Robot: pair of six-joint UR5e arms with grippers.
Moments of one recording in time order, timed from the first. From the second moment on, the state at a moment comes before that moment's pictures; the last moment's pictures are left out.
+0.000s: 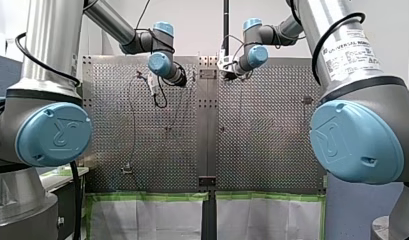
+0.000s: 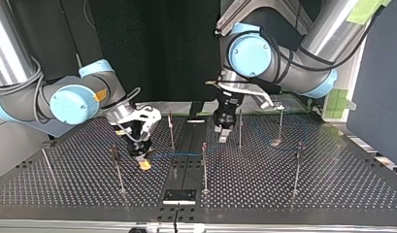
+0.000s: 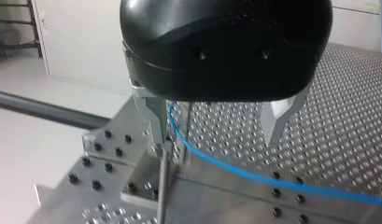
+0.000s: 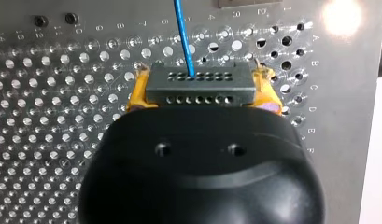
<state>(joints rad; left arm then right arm) -0.36 -1.68 -1.71 -2.92 -1.72 -1.81 2.08 -1.11 1.14 0.06 1.34 1.68</state>
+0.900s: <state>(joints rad) -0.56 -1.66 -1.57 -2.93 -1.86 -1.77 2.06 -1.12 1.14 0.06 1.34 1.68</state>
